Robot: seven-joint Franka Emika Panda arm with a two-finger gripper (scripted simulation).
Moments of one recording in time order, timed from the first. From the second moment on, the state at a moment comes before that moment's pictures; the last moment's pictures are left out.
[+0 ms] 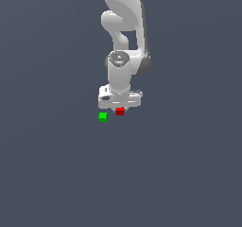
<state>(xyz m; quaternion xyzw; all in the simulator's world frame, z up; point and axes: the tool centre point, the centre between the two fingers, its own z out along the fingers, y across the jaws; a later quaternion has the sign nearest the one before) -0.073 -0.006 0.104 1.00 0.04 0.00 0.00</state>
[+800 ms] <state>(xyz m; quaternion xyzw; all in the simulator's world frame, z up) -0.072 -0.009 0.119 1.00 0.04 0.00 0.00</state>
